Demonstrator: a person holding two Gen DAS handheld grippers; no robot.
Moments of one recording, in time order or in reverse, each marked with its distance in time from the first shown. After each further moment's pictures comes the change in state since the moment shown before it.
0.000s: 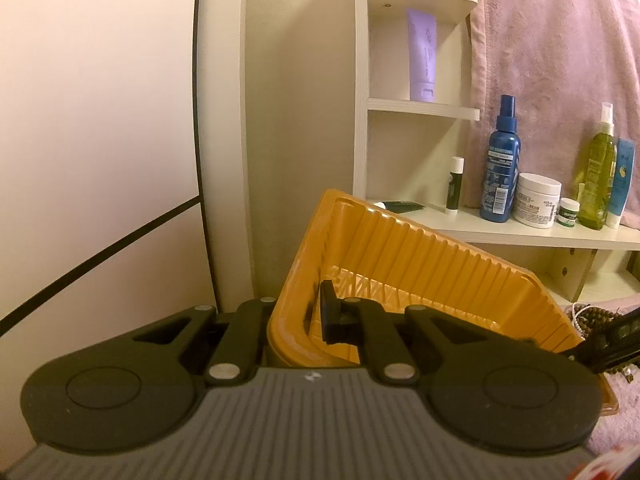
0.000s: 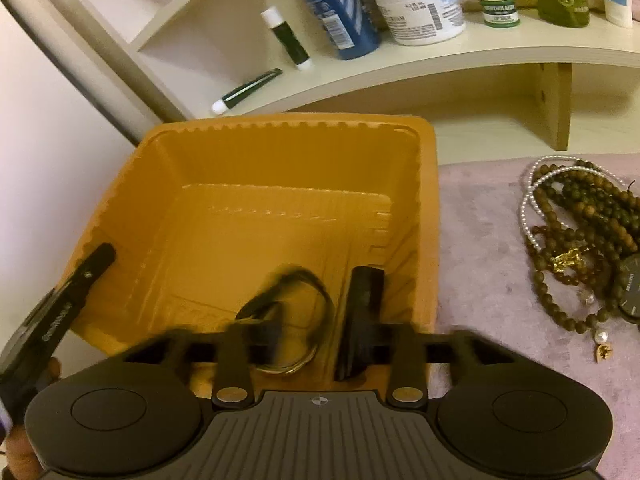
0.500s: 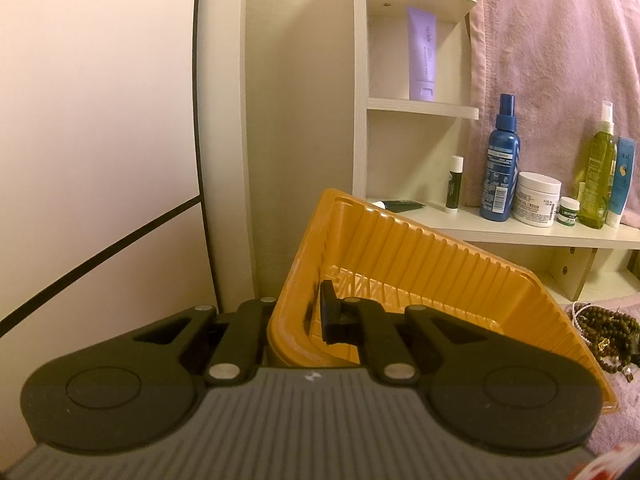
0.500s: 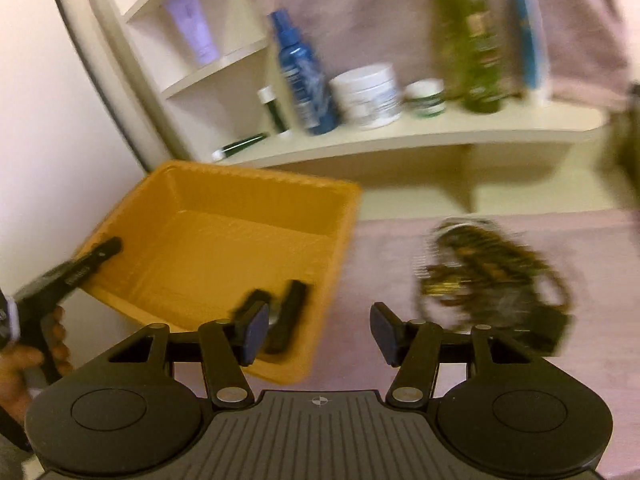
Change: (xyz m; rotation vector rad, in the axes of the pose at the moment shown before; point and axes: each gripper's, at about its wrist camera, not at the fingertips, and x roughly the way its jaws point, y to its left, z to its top) left arm 0.004 -0.002 0.001 0.004 0.004 0.000; right arm -0.099 -0.034 -0.033 -0.133 -0.185 -0.141
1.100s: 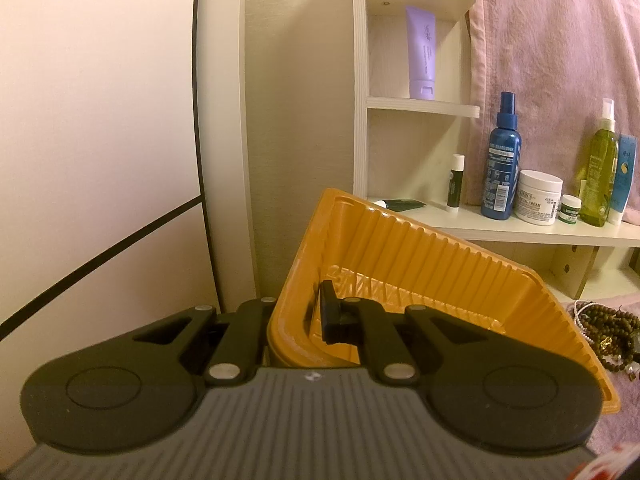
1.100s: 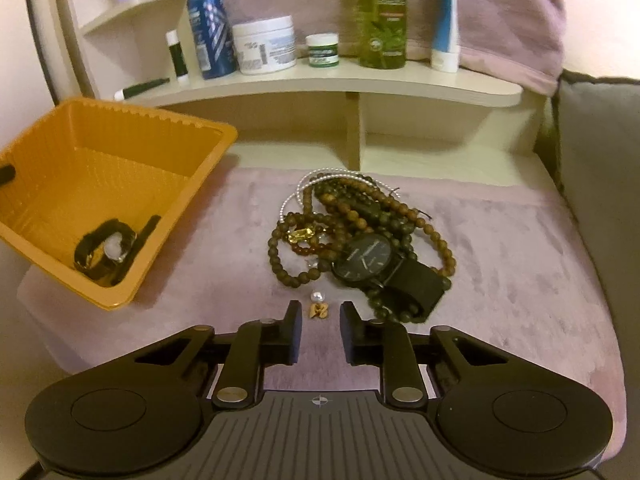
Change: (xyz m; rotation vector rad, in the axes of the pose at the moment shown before) left arm 0.001 0.003 0.000 0.004 0.003 -0.001; right arm 0.025 -0.041 -0.028 -0.123 0.080 -0.224
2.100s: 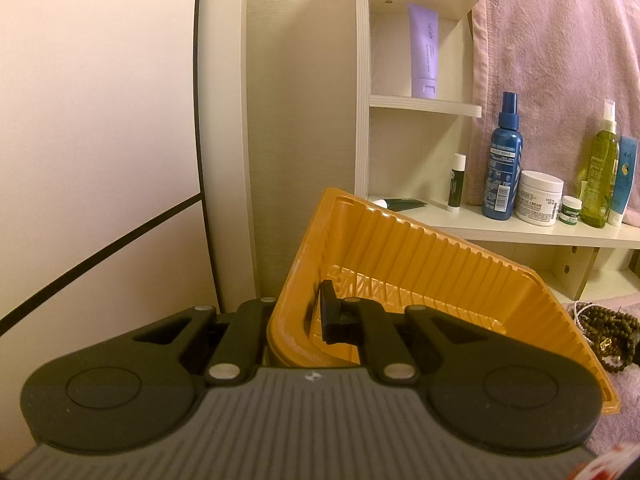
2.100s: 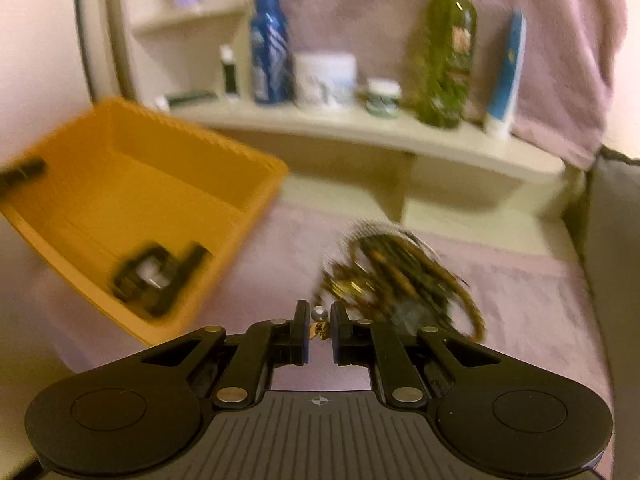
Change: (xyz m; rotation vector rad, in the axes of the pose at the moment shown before) left arm 0.001 0.001 -0.001 -0.003 0.002 -0.001; right arm -0.017 0.037 0.030 -0.094 -0.091 0.091
